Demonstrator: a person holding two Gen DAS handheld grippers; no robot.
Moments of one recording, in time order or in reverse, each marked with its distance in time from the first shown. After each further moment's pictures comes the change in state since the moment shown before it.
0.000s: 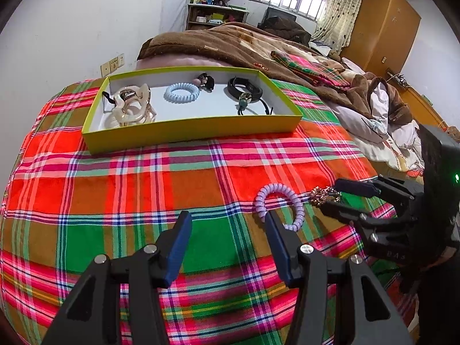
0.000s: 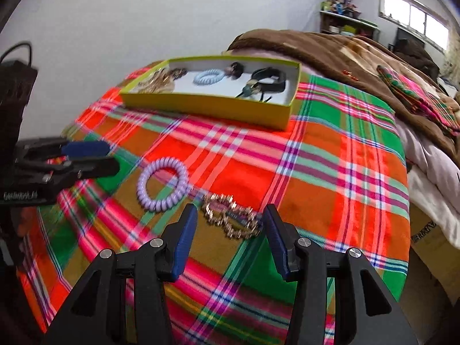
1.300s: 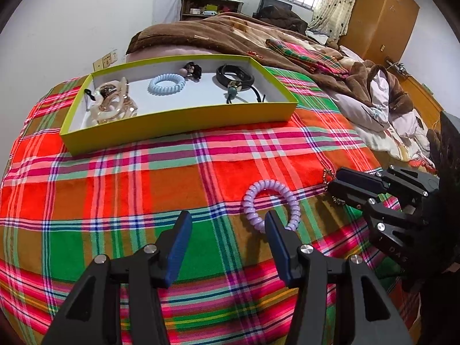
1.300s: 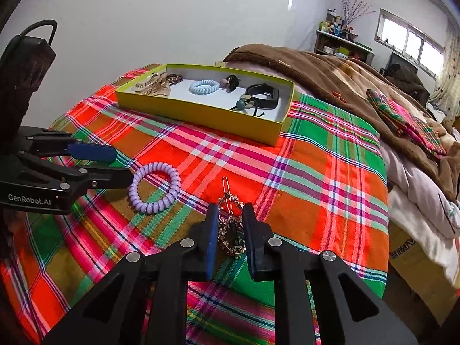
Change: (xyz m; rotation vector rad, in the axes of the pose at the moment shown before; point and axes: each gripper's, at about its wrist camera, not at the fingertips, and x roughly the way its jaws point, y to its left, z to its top) left arm 0.021 -0.016 0.006 0.034 0.052 -0.004; right arm -0.009 0.007 0.001 -0.063 -0.074 -0.110
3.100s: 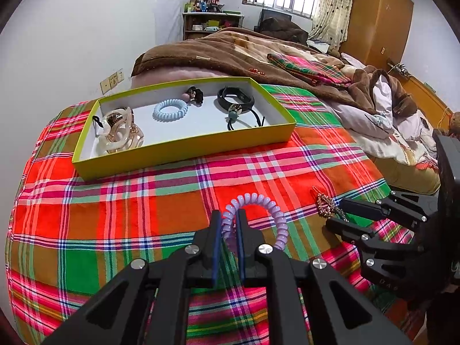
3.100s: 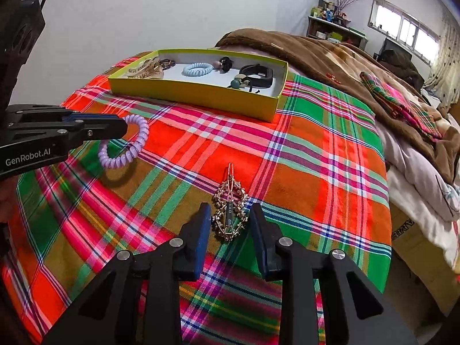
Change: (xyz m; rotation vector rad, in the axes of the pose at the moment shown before) left arm -0.014 -0.009 0.009 0.029 -0.081 0.058; right arm 0.002 0.004 -0.013 0.037 0.069 -0.030
